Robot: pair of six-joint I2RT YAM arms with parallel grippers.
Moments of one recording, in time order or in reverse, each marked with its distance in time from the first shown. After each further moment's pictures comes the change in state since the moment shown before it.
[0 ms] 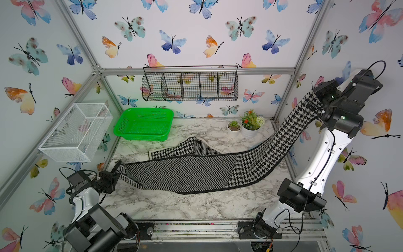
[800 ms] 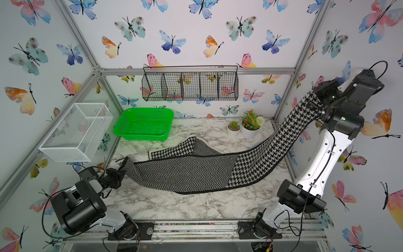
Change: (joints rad) left arm -0.096 0.381 -0.043 0.442 0.071 -0.142; right arm 0.000 -0.021 -0.005 0.000 -0.006 0.024
